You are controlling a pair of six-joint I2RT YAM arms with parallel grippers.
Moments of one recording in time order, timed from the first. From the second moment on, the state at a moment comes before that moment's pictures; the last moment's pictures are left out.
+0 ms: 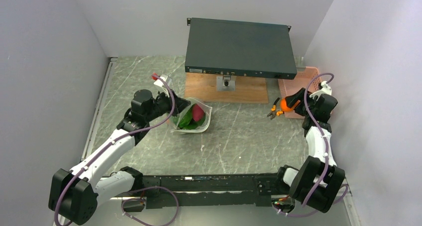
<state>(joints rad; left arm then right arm) -0.42 1.03 0.68 0.16 0.42 -0.41 -0.46 1.10 0.62 0.04 -0.44 0.30</state>
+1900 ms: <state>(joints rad) -0.42 1.01 0.67 0.17 0.43 -0.41 -0.47 1.28 0.76 0.07 -0.29 0.32</state>
